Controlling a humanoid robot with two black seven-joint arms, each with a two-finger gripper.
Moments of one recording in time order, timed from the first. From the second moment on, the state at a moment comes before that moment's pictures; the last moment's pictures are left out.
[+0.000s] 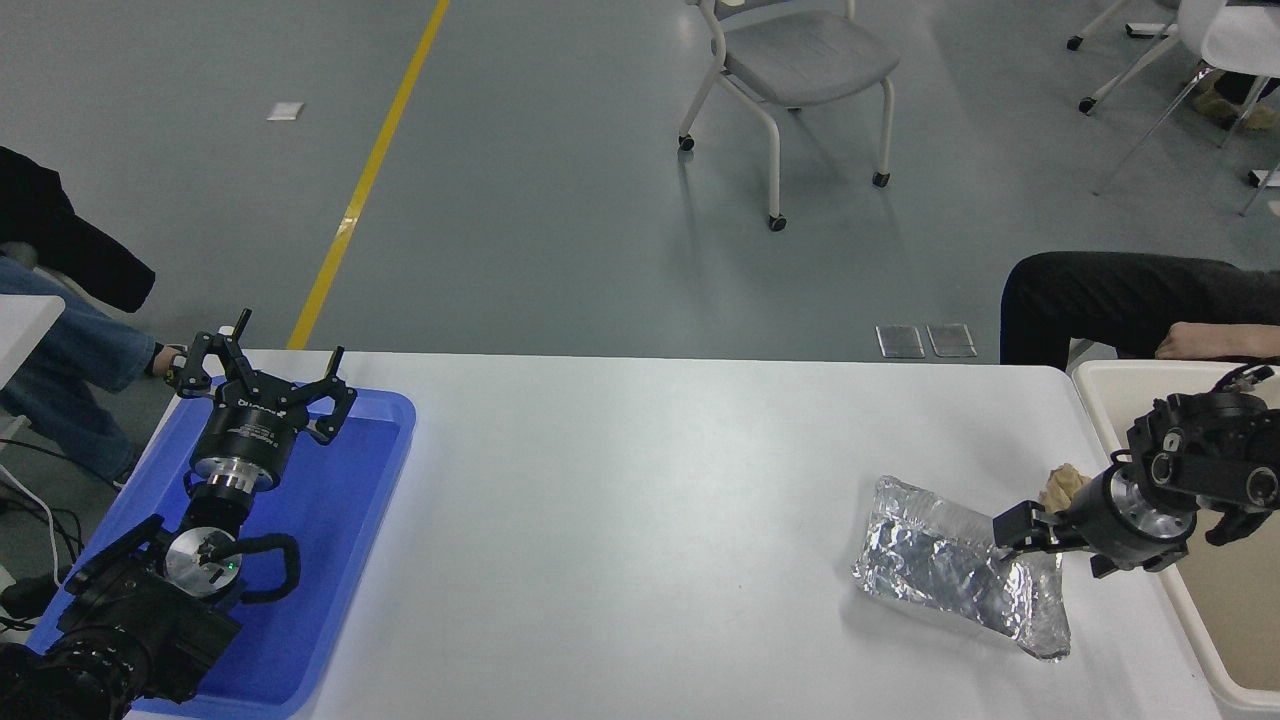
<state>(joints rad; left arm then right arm) -0.63 0.19 -0.89 -0.20 -0.21 -0.79 -0.32 1.15 -0.57 -0.82 0.83 -0.62 0.48 -0.01</state>
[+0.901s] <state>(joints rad) -0.63 0.19 -0.89 -0.20 -0.21 -0.79 -0.32 1.03 -0.51 -0.77 0.78 -0.62 0.36 0.00</state>
